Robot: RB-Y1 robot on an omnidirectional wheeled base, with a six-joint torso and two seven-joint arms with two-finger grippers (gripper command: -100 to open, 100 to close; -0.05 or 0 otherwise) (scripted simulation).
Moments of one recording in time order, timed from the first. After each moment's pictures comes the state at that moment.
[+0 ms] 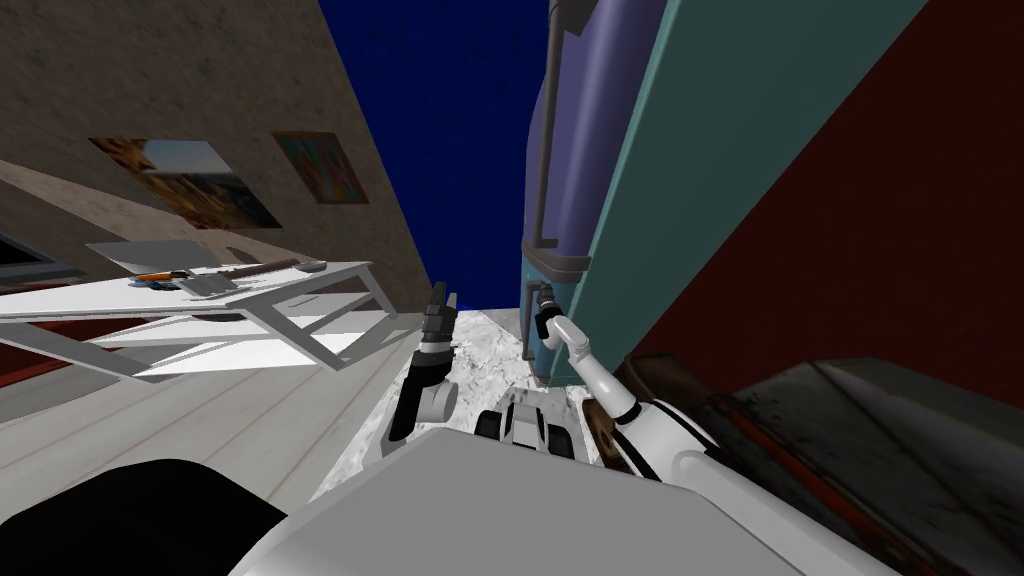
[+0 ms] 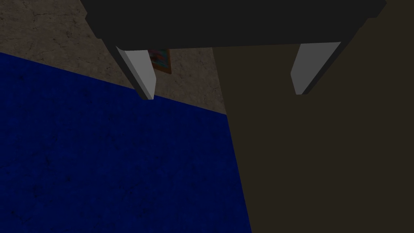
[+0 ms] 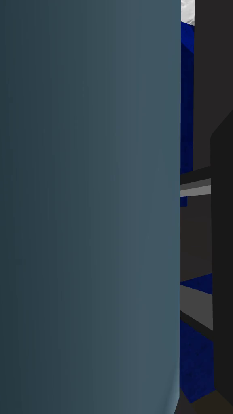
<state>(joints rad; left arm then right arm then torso) 0.47 -0.04 -0.04 -2.31 -0.06 -0.43 -0.15 -0.59 -0.17 0.50 -1.36 1.04 0.49 1.63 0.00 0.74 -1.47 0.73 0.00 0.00</state>
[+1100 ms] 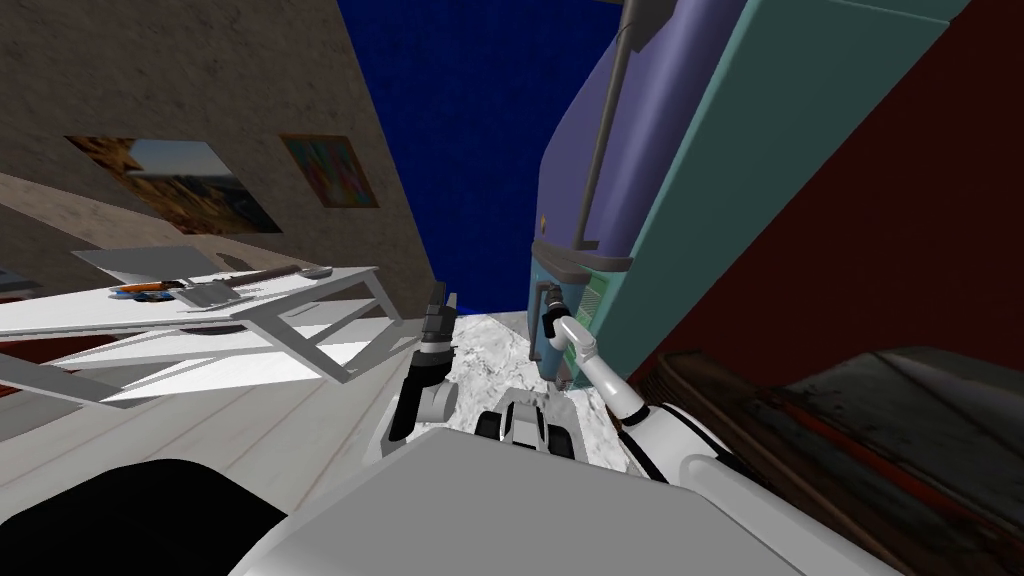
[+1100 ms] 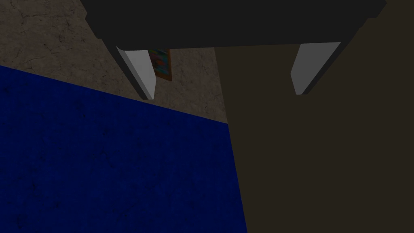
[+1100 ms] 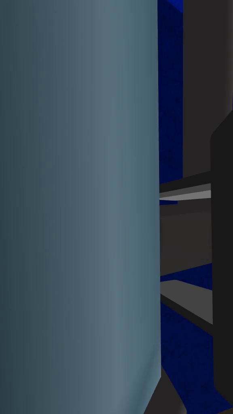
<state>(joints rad) 0.47 -0.04 -0.04 -2.31 -0.06 -0.43 -0.15 -0.57 -0.21 0.46 -1.35 1.04 0.53 1.62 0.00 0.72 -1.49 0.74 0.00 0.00</state>
